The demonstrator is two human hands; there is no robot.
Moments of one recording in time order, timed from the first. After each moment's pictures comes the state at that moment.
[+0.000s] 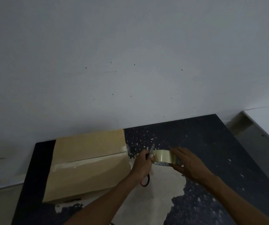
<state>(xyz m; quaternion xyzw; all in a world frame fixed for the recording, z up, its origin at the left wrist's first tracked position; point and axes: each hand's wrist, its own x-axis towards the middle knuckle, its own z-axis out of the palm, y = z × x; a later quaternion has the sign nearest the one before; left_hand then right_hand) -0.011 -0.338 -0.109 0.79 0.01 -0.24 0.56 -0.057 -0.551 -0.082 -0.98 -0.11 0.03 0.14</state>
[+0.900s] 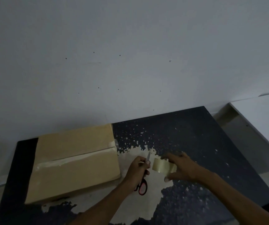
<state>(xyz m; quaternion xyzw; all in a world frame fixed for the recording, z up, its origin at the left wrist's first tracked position) -0.049 -0.348 -0.139 0.68 0.05 -0.32 0.65 -0.078 -0.569 -0.079 -0.94 -0.08 0.27 0.17</state>
